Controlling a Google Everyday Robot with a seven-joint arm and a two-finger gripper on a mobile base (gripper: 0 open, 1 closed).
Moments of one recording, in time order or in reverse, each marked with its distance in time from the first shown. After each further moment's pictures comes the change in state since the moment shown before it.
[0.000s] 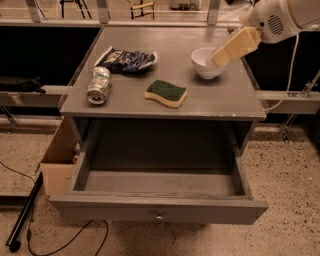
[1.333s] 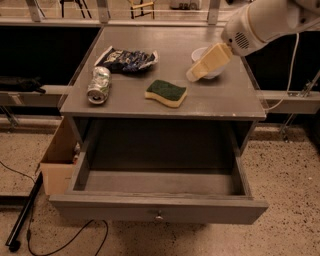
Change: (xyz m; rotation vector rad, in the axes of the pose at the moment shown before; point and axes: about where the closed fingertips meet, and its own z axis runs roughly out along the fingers) arm 0.010 0.004 0.062 -0.013 0.071 0.012
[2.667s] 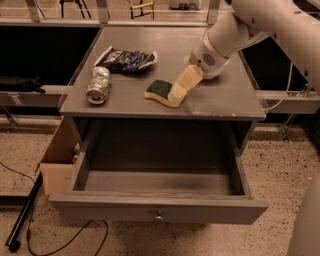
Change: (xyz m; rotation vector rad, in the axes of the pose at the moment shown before) arm 0.008 0.041 0.098 -0.293 0.102 -0.117
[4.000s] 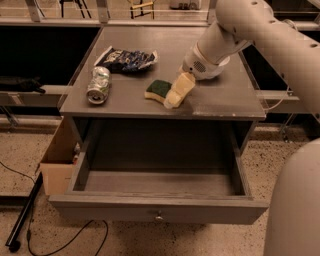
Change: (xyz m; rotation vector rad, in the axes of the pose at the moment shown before) arm 0.013 -0.009 0.037 -0.037 0.064 0.018
